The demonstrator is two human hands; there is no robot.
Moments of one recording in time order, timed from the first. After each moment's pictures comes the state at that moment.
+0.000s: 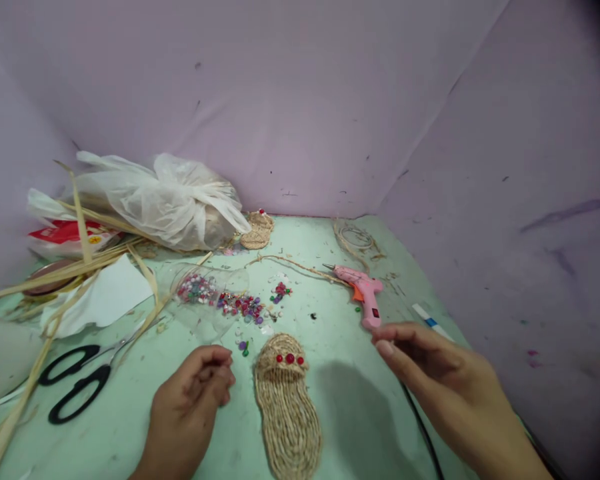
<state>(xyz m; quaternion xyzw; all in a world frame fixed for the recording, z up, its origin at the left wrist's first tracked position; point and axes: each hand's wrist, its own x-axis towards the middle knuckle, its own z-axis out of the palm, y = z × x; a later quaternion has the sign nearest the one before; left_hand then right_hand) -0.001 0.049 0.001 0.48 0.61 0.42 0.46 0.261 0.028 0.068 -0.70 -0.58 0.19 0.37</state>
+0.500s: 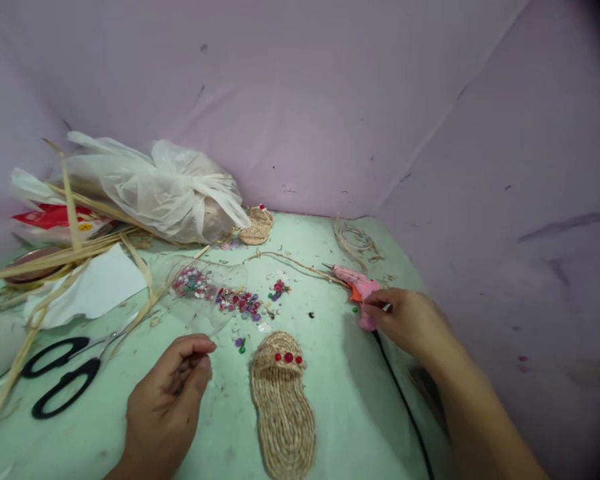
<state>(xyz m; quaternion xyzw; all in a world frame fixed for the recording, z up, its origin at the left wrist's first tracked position) -0.014 0.053 -0.005 0.53 0.63 0.46 0.34 0.292 0.098 0.063 -0.80 -0.59 0.10 0.05</state>
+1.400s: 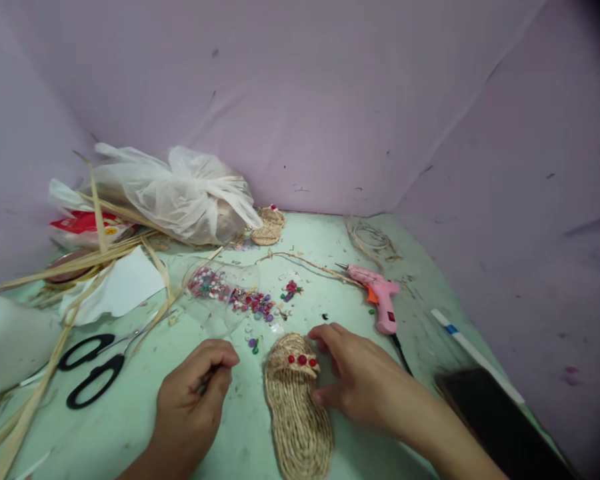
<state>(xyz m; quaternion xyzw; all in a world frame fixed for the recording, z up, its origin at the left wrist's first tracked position) -0.011 0.058 -0.001 0.65 0.55 0.44 0.28 0.214 0.067 0.045 -0.61 -0.74 0.27 0.06</state>
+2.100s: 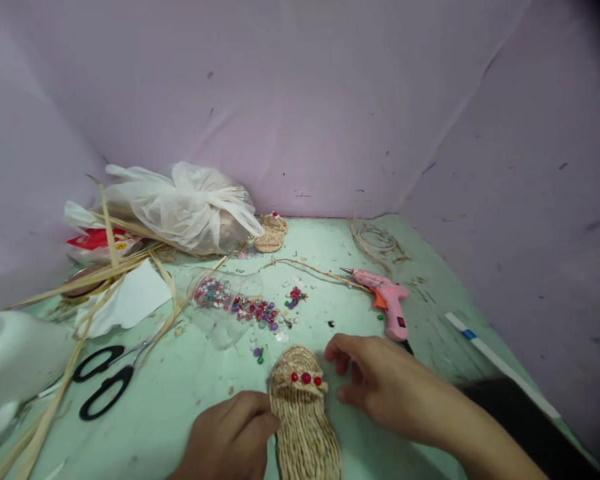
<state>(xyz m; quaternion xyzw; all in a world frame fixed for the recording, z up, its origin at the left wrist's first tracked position) 0.003 0.035 -0.017 0.86 0.38 0.34 0.08 0.226 0.073 0.055 -0.62 -0.73 0.29 0.07</state>
